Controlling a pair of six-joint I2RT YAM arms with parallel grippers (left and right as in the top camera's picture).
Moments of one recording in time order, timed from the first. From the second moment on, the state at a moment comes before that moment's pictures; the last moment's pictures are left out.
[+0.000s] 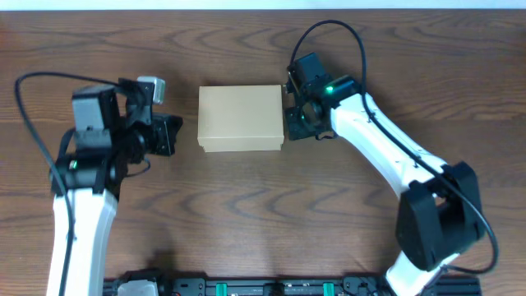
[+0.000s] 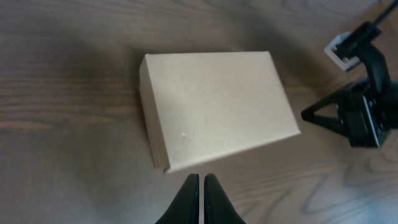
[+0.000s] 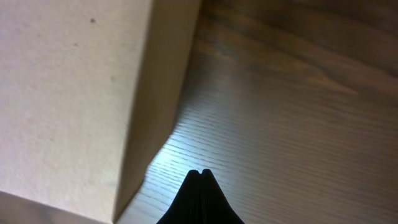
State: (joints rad) left arm 0.05 1.15 1.04 -0.74 0.52 -0.02; right arm 0.47 1.84 1.45 -0.89 -0.05 0.26
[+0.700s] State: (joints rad) left arm 0.05 0.61 1.04 -0.97 0.49 -0.02; right arm 0.47 1.15 1.47 -1.05 0.01 0.26
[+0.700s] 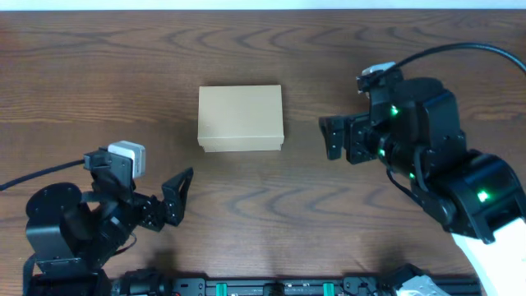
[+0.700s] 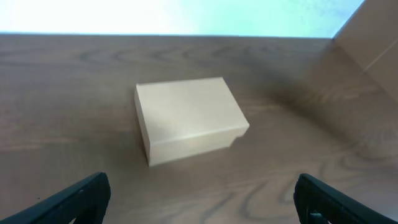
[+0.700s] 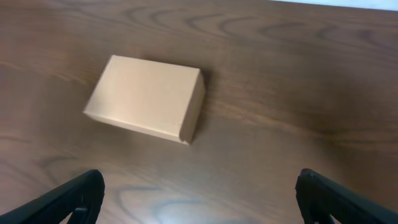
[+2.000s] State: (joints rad) left arm 0.05 0.27 0.44 -0.51 0.03 -0.10; right arm 0.47 1.14 1.47 -1.06 -0.02 0.27
